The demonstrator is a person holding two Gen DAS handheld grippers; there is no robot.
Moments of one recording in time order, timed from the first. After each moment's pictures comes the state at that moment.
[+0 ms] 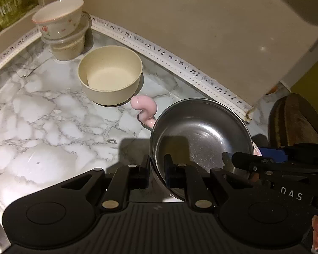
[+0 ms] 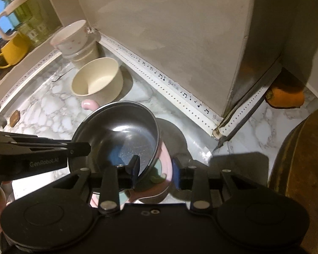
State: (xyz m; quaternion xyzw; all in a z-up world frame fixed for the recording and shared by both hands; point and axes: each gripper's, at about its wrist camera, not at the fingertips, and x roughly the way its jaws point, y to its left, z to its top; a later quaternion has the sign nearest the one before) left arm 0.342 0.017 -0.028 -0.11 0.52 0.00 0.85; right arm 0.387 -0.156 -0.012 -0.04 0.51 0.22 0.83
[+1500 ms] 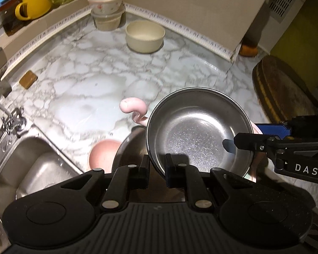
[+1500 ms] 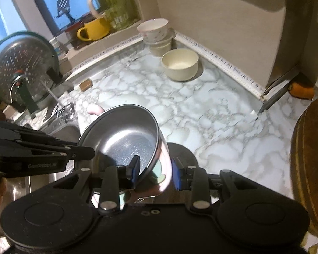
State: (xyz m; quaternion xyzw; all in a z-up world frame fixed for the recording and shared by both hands) left arm 0.140 0.049 0.023 -0.09 0.54 0.00 0.84; right arm 0.210 -0.130 0.052 -0.05 0.48 0.32 0.81
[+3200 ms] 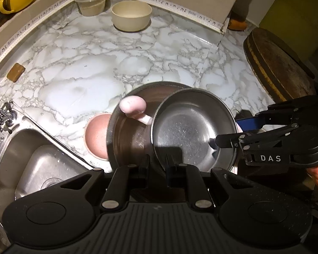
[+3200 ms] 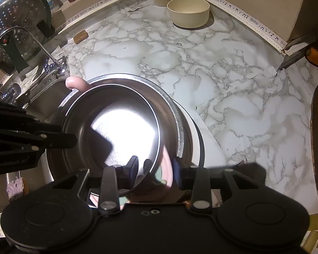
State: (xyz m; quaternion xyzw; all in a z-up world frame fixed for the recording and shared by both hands) left arm 0.120 0.049 -0.001 -0.06 0.56 -0.04 0.82; right arm 0.193 -0.110 -0.015 -0.09 0.56 0.30 0.76
